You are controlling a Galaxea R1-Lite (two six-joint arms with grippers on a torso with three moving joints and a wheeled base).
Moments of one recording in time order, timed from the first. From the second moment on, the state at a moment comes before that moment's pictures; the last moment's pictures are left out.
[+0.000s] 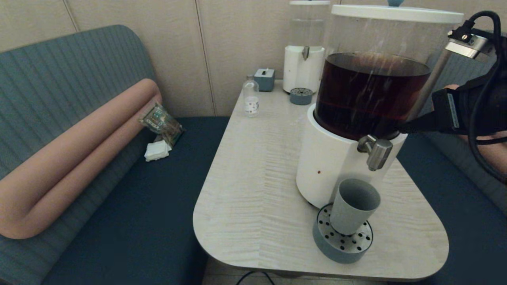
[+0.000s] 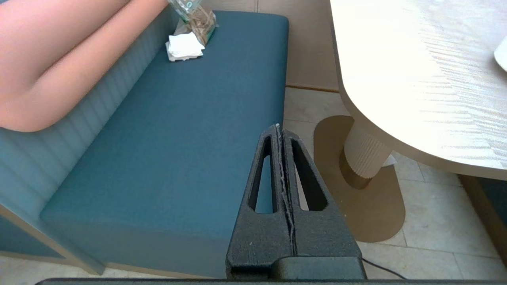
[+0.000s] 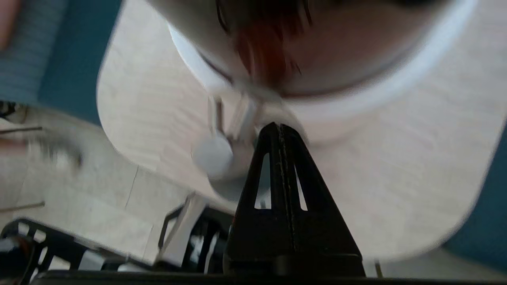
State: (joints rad) left arm 0.01 0.00 0.00 -0.01 0.03 -0.08; right arm 0.31 1.53 -1.64 0.71 0.09 0.21
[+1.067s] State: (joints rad) left arm 0.01 0.00 0.00 -0.01 0.03 -0.08; right arm 0.34 1.56 -1.59 0.64 0.12 0.15
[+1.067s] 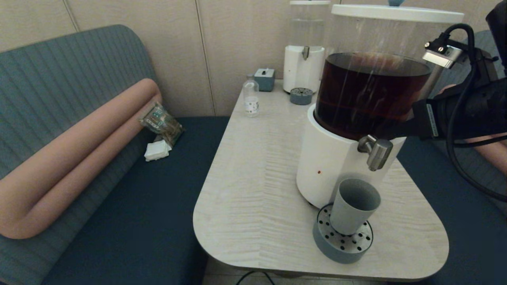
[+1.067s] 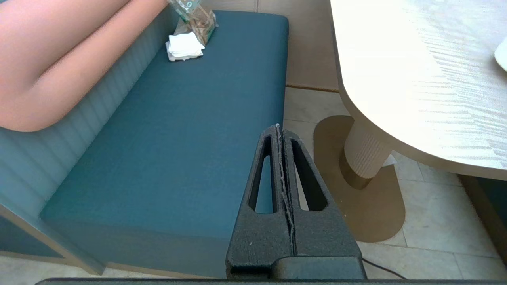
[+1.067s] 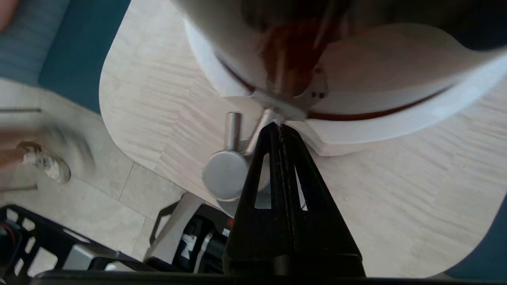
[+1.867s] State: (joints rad) left arm 0.01 0.00 0.00 -0.01 0.03 -0.08; right arm 0.36 1.56 -1.58 0.63 0.19 0.14
